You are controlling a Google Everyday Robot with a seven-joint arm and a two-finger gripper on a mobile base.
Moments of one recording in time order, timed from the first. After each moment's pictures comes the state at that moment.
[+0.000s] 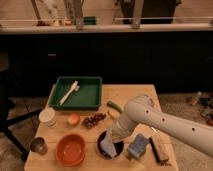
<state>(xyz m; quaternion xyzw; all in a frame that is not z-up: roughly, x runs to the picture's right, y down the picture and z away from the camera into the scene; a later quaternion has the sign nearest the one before) 0.037 0.240 0.698 -0.19 -0.37 -0.48 0.77</state>
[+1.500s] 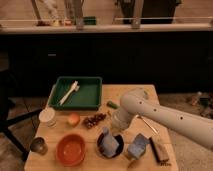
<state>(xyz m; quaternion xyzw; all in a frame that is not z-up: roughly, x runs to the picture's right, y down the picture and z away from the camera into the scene) 0.029 0.219 0.730 -0.21 -0.37 -0.51 0.75</state>
